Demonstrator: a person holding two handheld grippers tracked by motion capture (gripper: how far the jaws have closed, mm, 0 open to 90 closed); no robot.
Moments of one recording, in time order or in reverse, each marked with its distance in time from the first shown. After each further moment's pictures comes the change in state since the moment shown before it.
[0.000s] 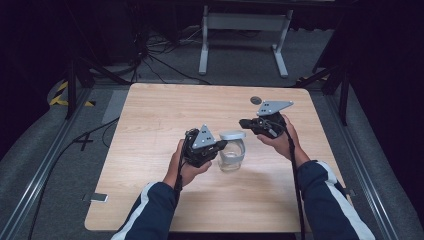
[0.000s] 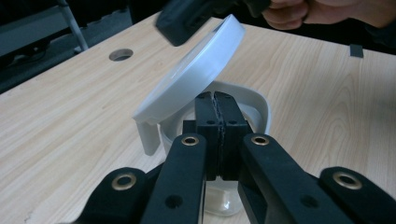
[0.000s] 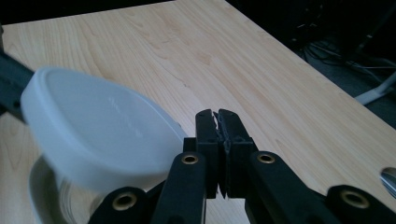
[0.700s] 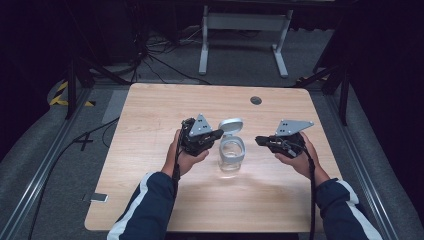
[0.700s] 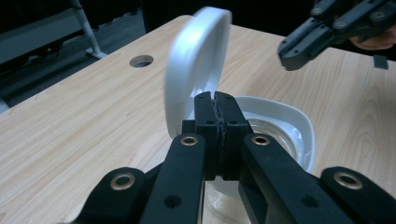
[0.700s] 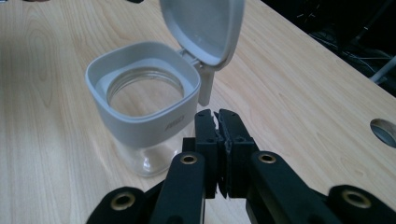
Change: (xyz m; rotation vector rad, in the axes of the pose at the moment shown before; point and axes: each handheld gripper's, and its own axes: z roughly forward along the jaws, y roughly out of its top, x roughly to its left) left arm 0.025 0.007 0.005 0.004 0.029 -0.017; right arm 0.021 -0.046 -0.043 0.034 0.001 -0.017
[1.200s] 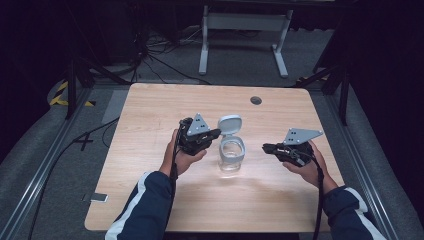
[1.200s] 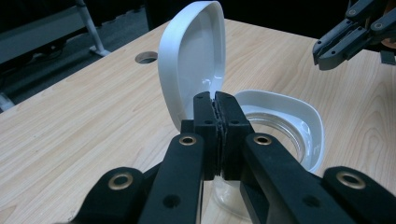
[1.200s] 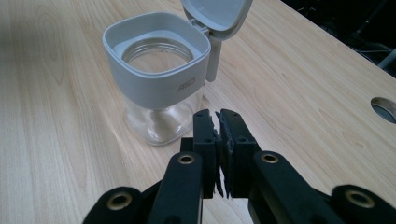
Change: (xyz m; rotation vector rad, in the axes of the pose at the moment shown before) left arm 0.003 -0.002 -0.005 0.010 0.012 0.007; right arm 0.008 -0.022 -0.018 0.011 0.000 0.009
